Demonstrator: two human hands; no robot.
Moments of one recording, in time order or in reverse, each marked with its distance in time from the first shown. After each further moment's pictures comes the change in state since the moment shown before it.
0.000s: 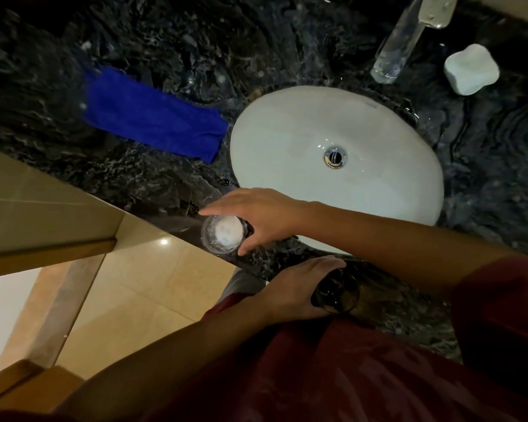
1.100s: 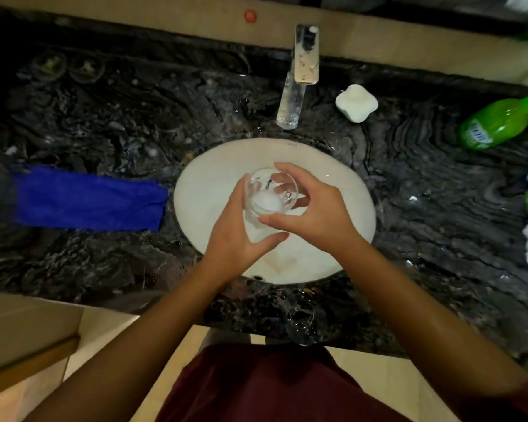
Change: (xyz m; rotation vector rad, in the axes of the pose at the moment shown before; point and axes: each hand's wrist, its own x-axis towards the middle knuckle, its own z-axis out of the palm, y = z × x) left_hand 0.080 0.034 -0.135 -0.070 0.393 -0.009; right_hand -0.148 -0.009 -0.056 0.464 1.075 0.592
